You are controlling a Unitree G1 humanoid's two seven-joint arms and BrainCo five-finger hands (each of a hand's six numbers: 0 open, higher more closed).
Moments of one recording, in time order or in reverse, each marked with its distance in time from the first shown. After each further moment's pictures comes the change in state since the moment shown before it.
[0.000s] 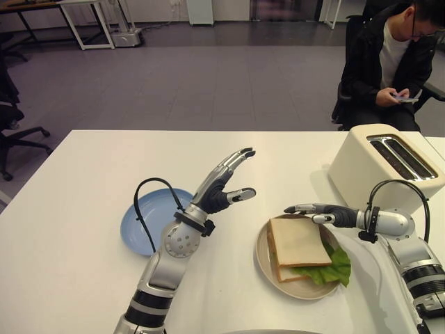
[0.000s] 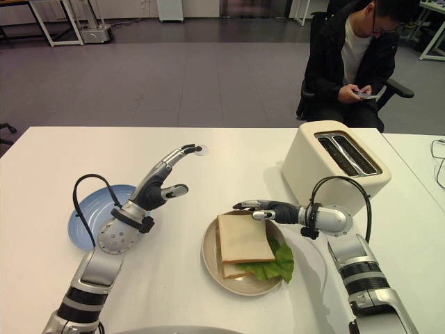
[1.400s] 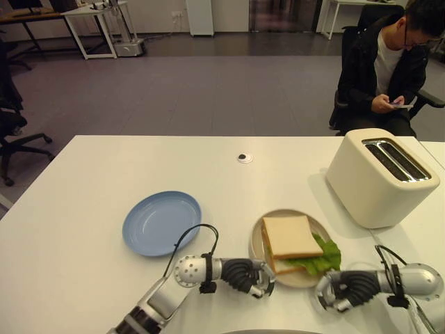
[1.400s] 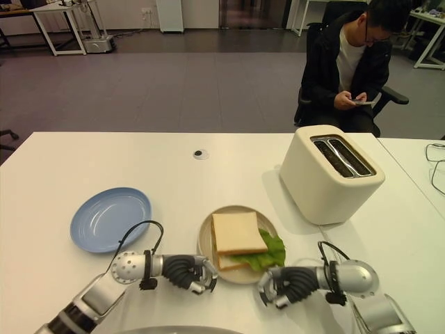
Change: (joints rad) left arm 0.036 0.128 -0.353 0.232 -0.279 0.031 -0.599; right arm 0.414 -0.049 -0.048 -0.312 -0.019 0.033 0.076
